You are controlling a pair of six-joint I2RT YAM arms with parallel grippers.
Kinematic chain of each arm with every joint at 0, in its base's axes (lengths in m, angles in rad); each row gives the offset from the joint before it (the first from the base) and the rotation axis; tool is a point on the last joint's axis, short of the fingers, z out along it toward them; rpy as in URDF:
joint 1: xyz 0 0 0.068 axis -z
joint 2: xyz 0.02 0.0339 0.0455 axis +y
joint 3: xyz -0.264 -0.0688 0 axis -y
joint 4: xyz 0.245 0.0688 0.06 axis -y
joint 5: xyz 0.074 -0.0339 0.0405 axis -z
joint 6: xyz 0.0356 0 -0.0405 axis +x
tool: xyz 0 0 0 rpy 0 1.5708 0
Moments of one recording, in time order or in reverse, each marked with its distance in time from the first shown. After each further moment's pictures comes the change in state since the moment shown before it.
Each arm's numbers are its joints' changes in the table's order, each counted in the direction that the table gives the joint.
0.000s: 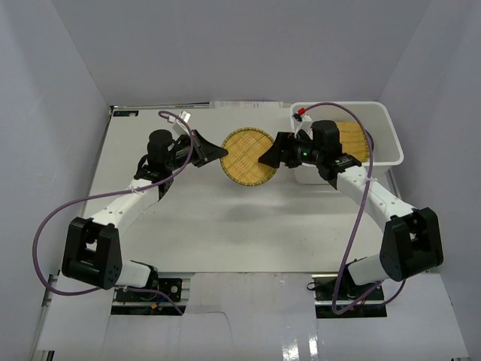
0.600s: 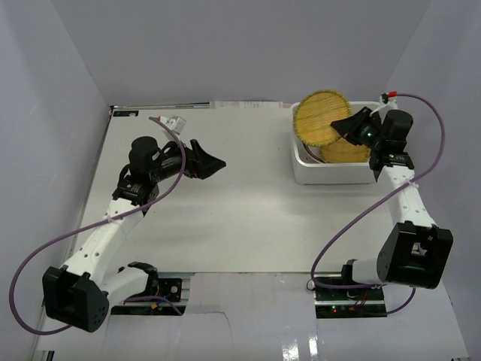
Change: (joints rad) left arm 0.006 -0.266 0.023 -0.305 0.052 0.338; right arm 0.469 -0.075 0.011 0.124 -0.021 0.183
